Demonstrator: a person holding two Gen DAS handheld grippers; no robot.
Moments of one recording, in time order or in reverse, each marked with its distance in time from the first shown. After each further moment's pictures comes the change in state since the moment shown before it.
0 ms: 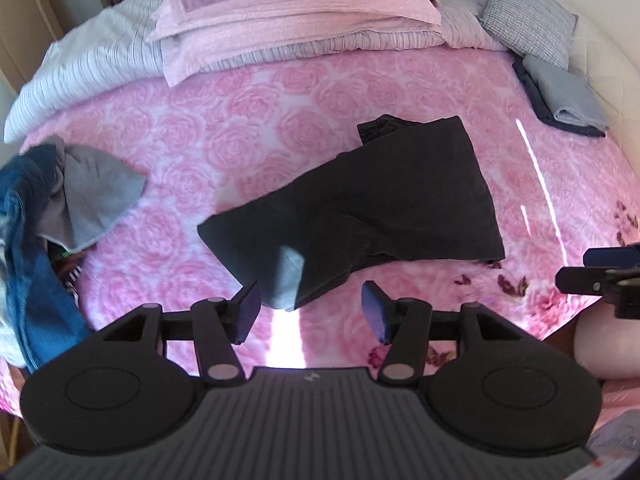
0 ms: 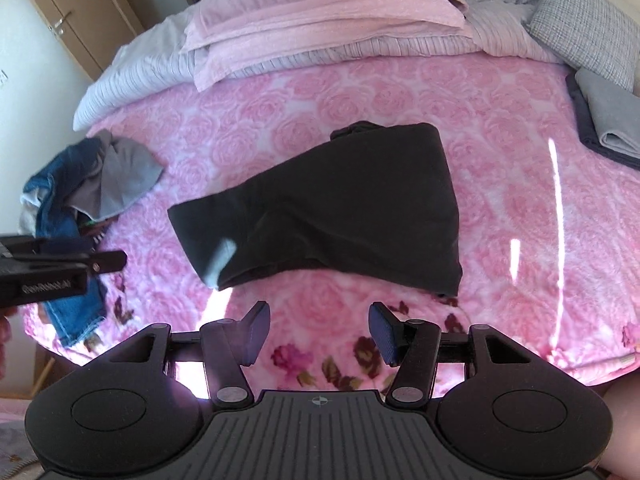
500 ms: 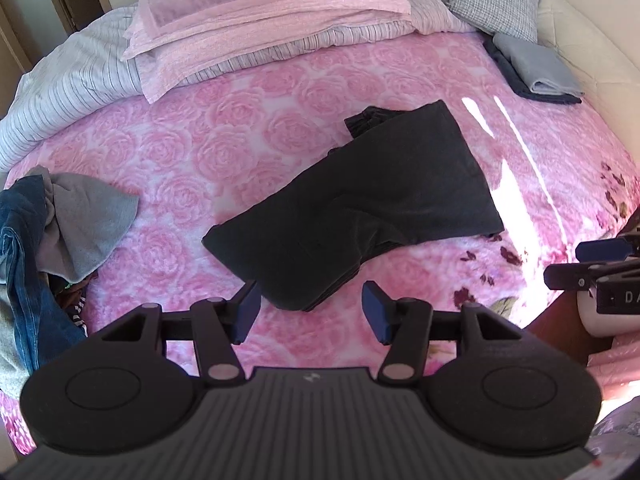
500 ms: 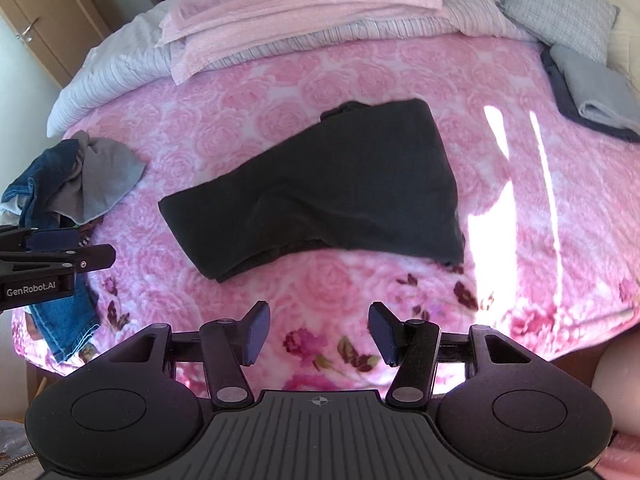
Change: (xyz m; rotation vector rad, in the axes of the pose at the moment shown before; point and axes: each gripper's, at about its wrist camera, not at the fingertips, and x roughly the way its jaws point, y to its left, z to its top) left arm 0.005 0.029 -0.009 0.116 0.004 -0.050; right arm 0.012 0.036 -0.021 0.092 0.026 -0.069
